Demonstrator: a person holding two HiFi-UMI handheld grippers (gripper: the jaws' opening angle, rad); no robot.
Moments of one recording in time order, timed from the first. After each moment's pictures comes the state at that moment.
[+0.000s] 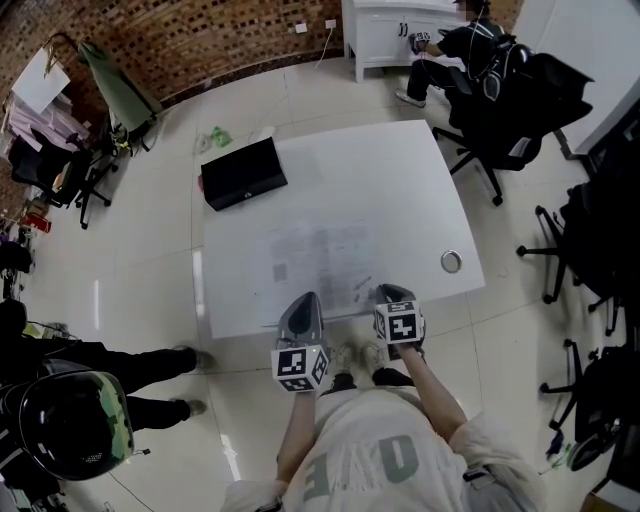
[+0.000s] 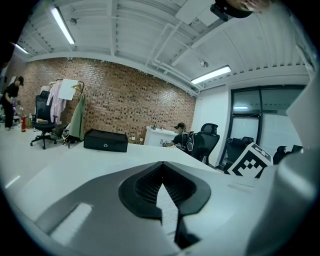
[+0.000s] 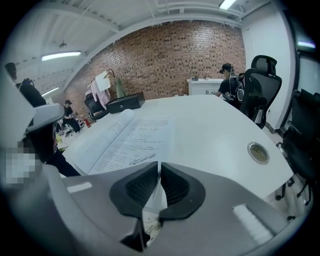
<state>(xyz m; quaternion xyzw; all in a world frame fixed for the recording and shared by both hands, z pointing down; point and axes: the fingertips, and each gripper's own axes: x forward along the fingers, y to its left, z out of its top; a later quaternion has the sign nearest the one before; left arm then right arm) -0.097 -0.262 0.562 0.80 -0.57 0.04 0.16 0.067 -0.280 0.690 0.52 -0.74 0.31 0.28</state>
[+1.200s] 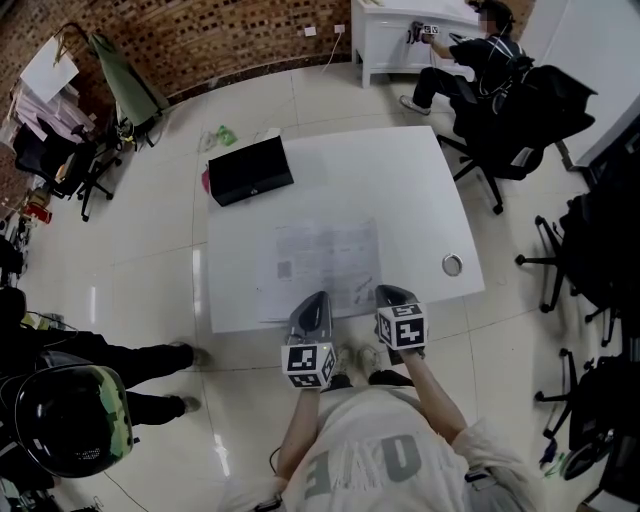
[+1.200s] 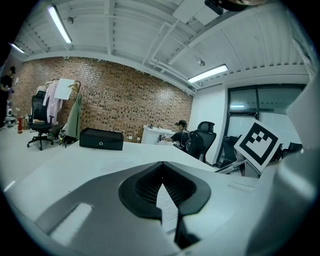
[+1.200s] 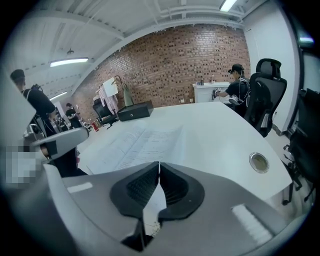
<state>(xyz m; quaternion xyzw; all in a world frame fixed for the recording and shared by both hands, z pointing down) -0.081 -0.259 0.565 0.81 -0.56 0.05 0.16 0.050 -0.276 0.641 0.50 -0.77 0.30 0.26</state>
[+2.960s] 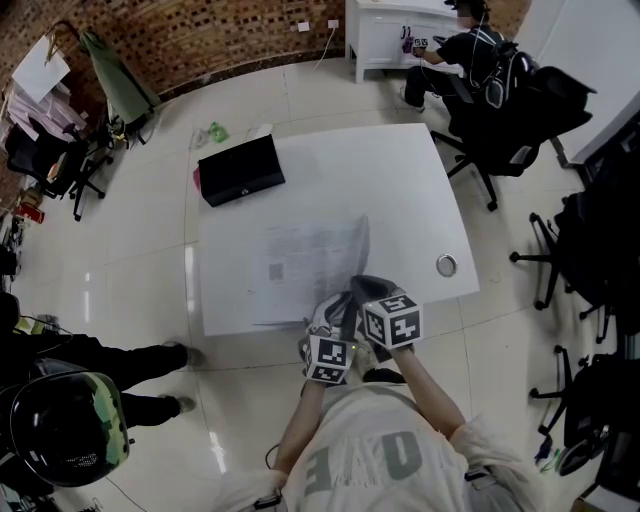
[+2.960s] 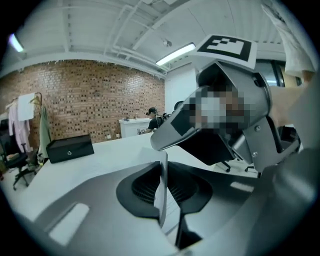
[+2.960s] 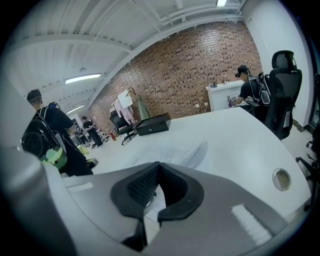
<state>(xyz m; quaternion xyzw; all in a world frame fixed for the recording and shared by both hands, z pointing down) -0.005 -0.264 0.601 0.87 -0.45 0.18 0.08 -0.002 -0.296 0.584 0.43 -0.83 0.31 0.19</state>
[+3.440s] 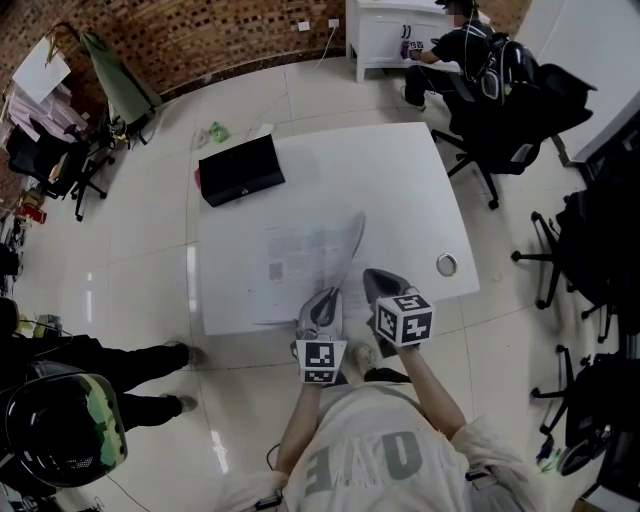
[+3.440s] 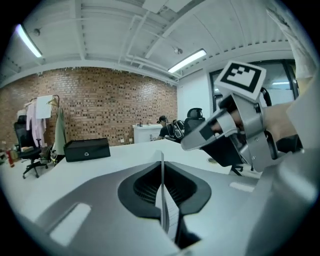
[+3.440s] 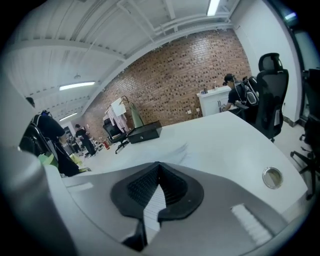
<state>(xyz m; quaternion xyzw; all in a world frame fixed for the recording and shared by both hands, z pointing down) -0.036 -0.275 0.590 0.84 -0.52 0.13 0.07 0.032 -0.309 0.587 0.47 -0.81 0.31 0.15</state>
